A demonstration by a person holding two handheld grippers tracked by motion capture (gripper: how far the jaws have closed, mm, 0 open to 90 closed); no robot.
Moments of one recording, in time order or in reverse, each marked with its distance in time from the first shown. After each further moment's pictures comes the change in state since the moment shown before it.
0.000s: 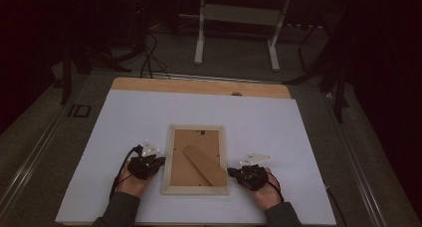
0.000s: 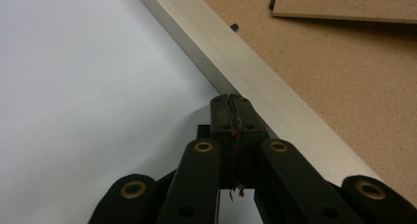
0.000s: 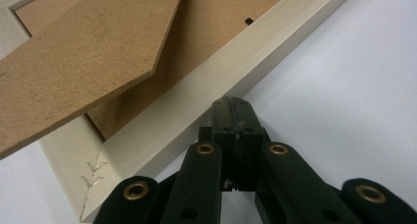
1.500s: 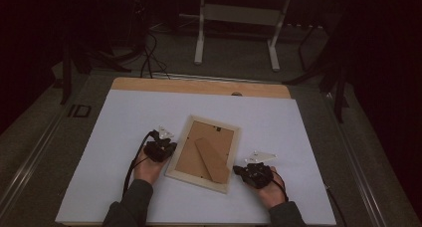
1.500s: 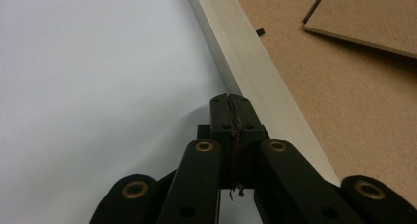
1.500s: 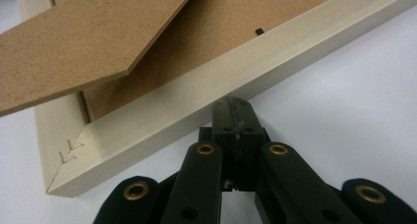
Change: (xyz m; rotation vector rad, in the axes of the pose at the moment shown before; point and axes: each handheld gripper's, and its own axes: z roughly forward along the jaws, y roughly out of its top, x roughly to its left) left arm 0.003 0.048 0.044 0.000 0.031 -0.008; right arm -0.012 -0.003 -0.008 0.006 -0.042 0.023
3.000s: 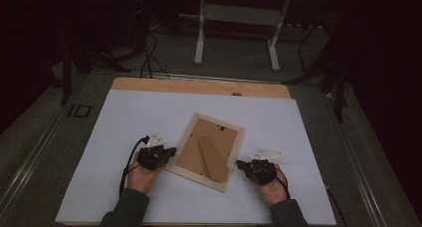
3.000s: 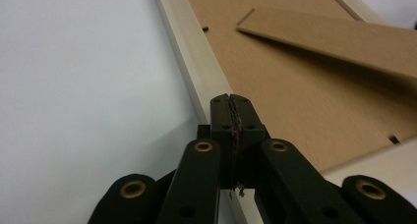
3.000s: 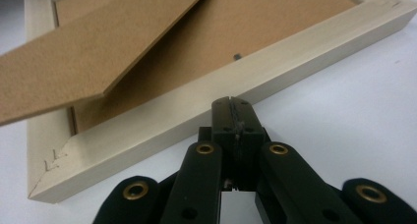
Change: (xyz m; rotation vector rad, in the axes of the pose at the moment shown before) left arm -0.005 -0.021 -0.035 -0.120 -0.139 -0.003; right arm -0.010 0.004 -0.007 -0.070 -0.029 0.022
